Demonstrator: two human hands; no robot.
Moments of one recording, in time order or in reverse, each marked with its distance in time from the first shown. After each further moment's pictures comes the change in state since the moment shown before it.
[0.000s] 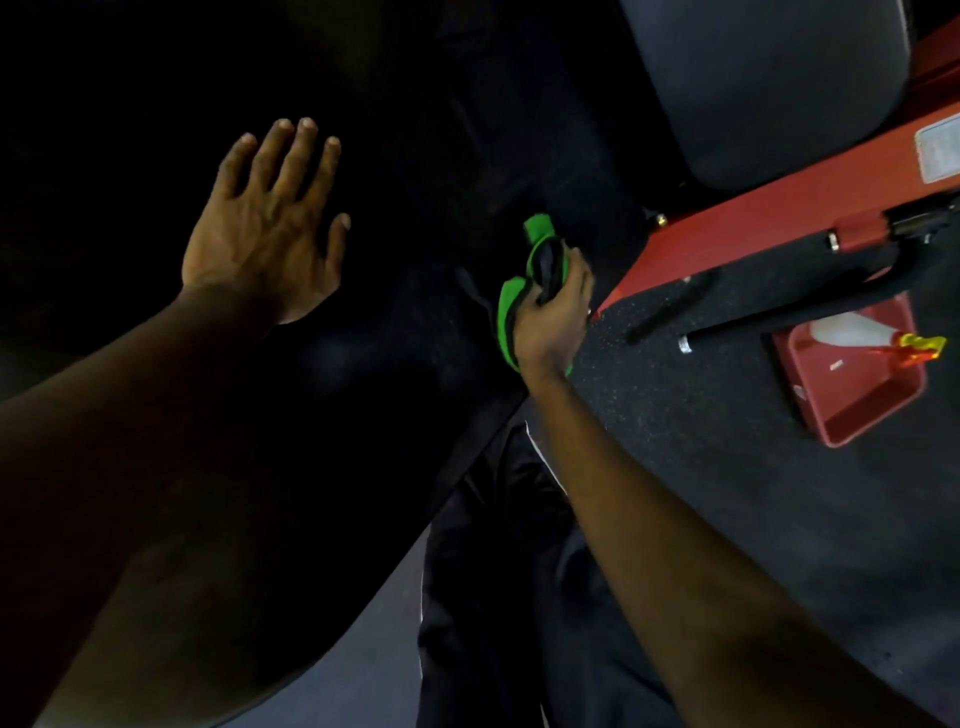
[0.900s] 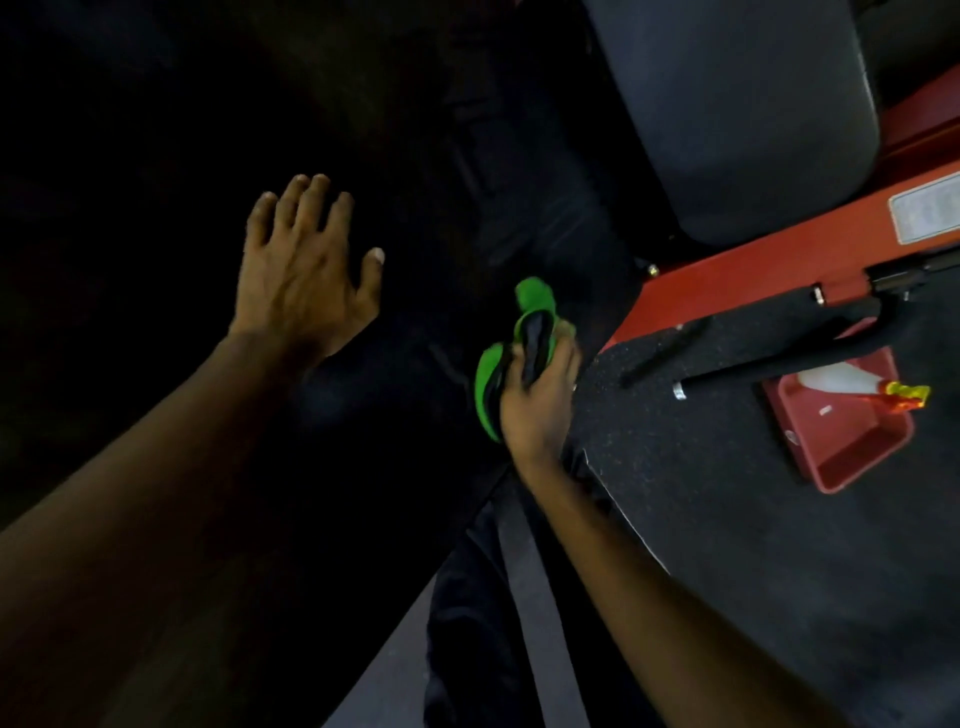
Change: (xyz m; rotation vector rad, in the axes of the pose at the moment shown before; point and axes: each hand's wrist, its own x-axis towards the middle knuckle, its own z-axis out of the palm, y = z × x) left_hand 0.015 0.023 -0.011 -0.264 0.057 -0.159; right_hand -0.031 0.019 0.002 -0.006 -0.050 -0.102
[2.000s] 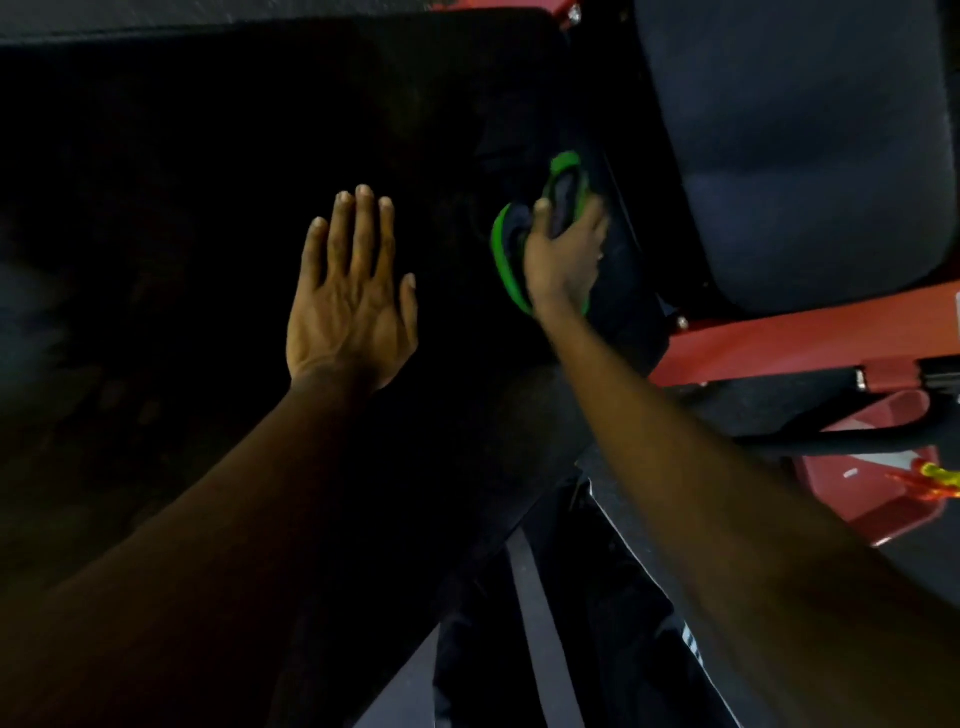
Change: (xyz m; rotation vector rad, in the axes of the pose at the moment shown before) left_hand 0.053 0.028 0.030 0.188 -0.038 -0.141; right_hand 0.214 -0.098 0.058 -0.118 0.007 0.091
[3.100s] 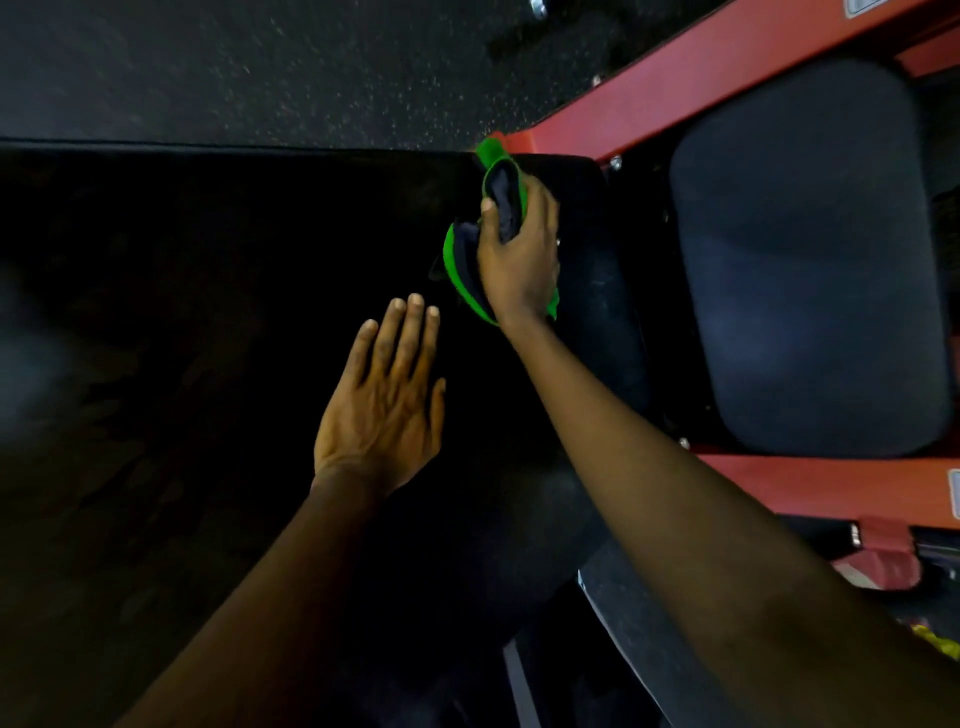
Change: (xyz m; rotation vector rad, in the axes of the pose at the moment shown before) left_hand 0.002 0.000 0.000 -0.042 0.008 -0.013; right_hand 0.021 -0.117 0.055 0.163 -0.087 -0.543
